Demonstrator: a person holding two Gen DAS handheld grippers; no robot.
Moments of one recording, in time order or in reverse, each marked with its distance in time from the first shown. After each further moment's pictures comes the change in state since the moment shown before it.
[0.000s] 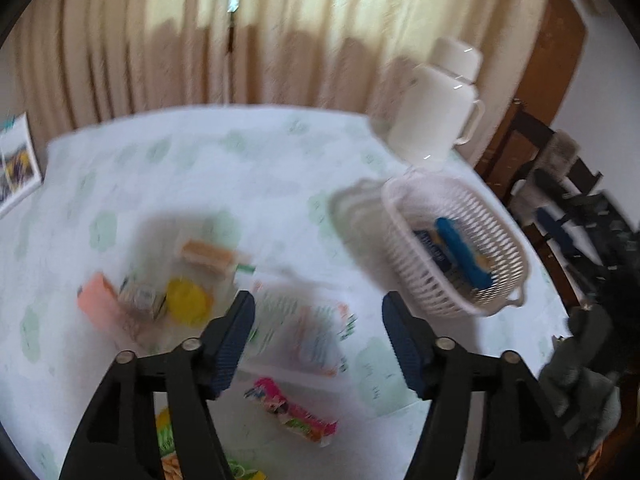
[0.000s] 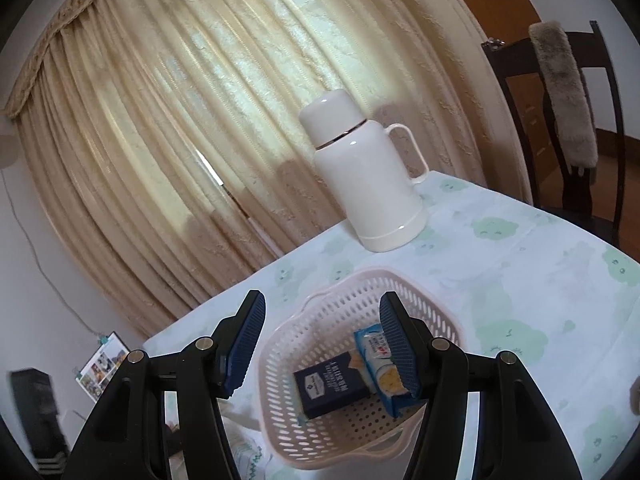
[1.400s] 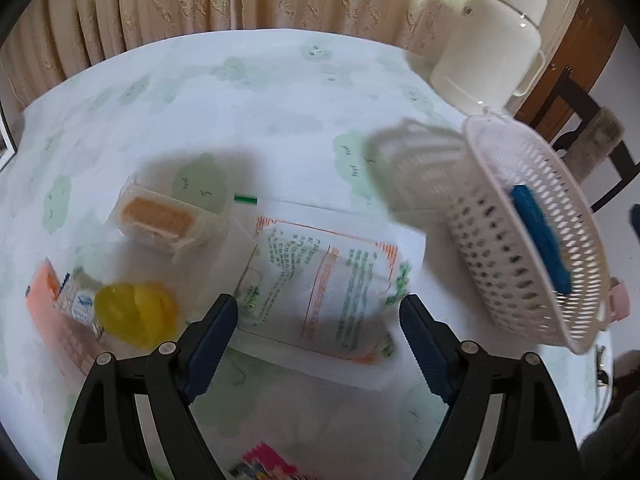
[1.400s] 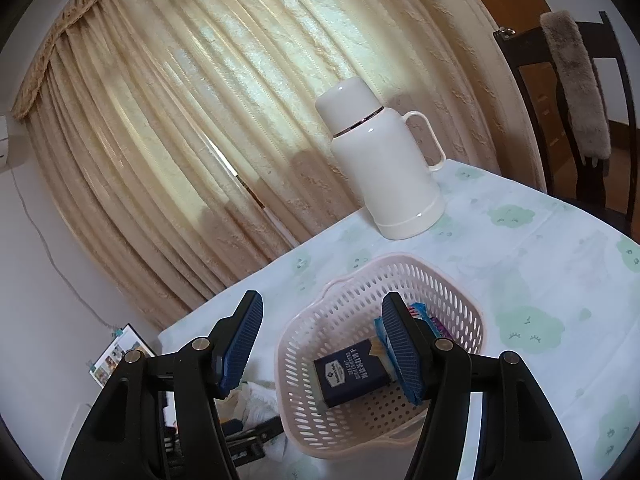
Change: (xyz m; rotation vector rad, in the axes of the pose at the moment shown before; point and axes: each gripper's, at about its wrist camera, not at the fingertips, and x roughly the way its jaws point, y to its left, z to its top) left arm 0.093 0.008 0.008 -0.011 0.189 0.071; right arm 0.001 0.007 -0.007 0.011 0.037 0.051
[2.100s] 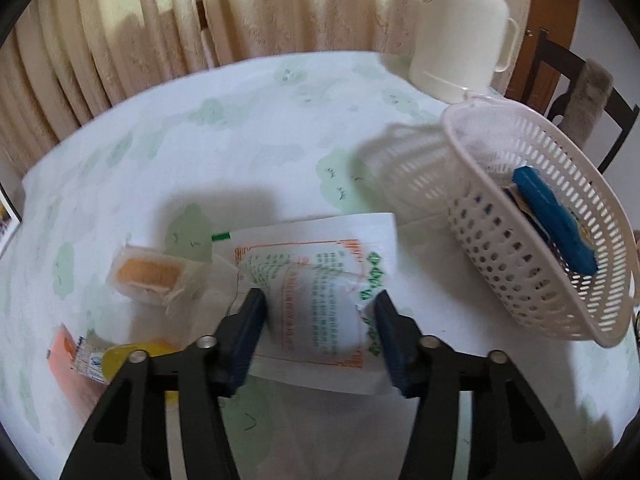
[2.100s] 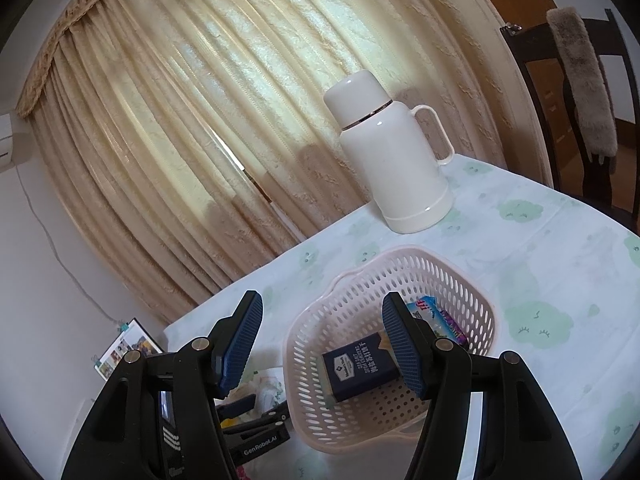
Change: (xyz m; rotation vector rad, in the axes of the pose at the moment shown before) left arm 0.003 -0.022 0.005 0.189 -0.095 0.077; right arm 0.002 0.002 -0.002 0.000 0.019 0.021
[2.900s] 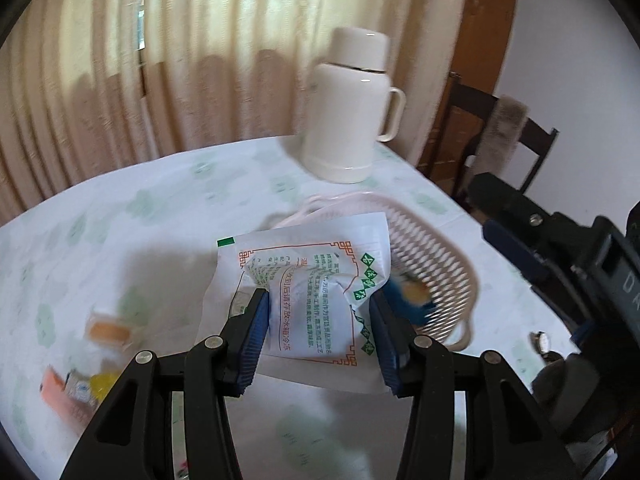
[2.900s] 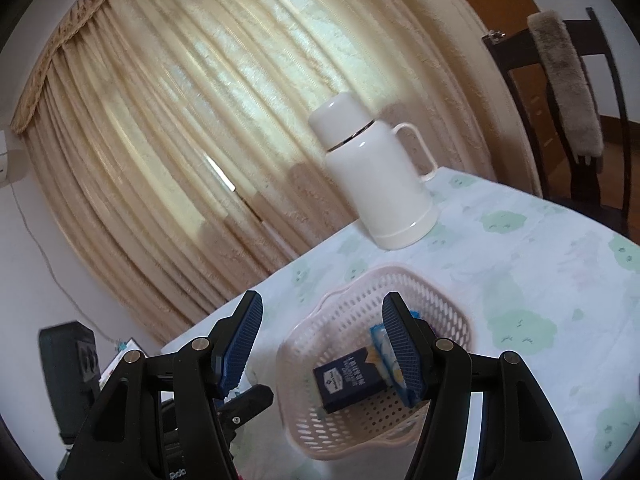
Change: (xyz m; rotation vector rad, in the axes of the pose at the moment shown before) left arm -0.089 -0.061 0.032 0.067 -0.175 -0.249; right arm -0.014 -0.011 0.010 0.046 -0.072 -0.030
